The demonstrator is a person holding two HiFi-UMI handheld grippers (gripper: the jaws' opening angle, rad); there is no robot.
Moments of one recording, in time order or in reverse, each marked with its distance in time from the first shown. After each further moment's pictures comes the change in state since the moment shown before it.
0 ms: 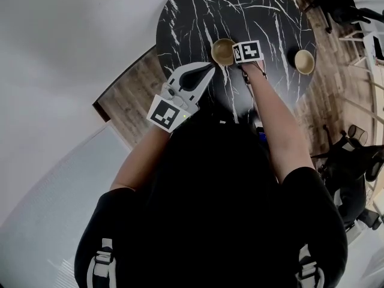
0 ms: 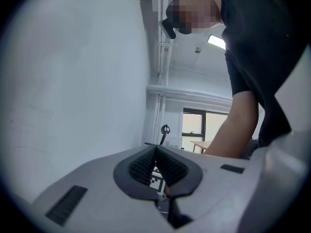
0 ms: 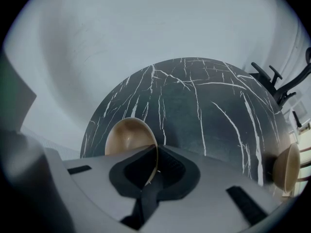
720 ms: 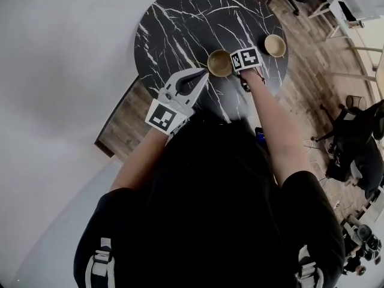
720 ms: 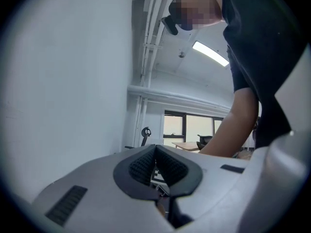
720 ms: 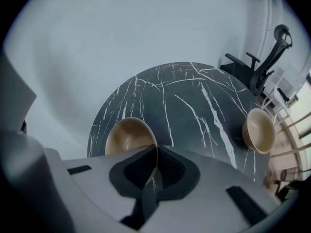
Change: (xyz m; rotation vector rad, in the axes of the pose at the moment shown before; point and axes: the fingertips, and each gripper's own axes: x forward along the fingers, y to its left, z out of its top) left arm 0.032 -0.060 0.013 0.045 -0.026 -0.235; right arm -0.084 -0.052 -0.061 0.181 -0.046 -0.023
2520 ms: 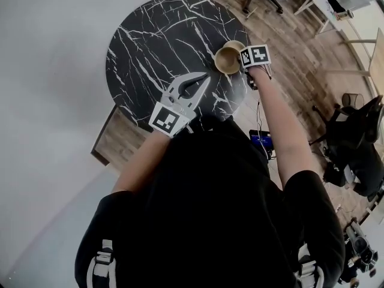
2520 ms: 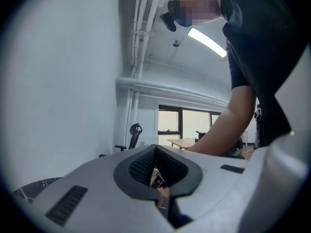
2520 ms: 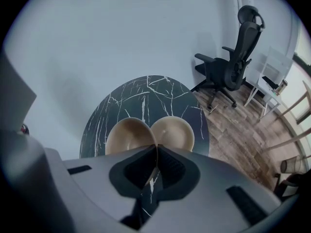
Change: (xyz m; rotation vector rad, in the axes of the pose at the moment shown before) left arm 0.203 -0.102 -0.002 0.042 0.046 -0.045; right arm -0.095 -0.234 -0.014 0.125 -0.059 0.013
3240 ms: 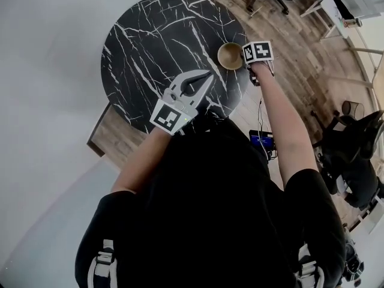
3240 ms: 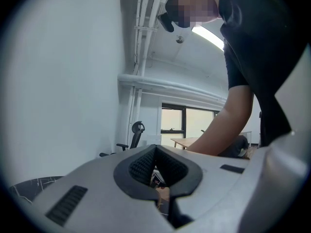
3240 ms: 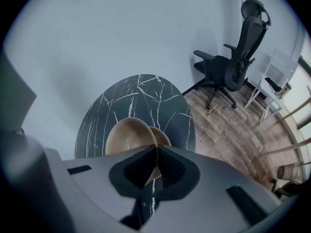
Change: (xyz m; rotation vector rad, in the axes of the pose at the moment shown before) left arm 0.060 0.013 -0.011 -0.016 0.014 0.035; right arm 0.019 -0.056 0.032 -0.022 0.047 0.000
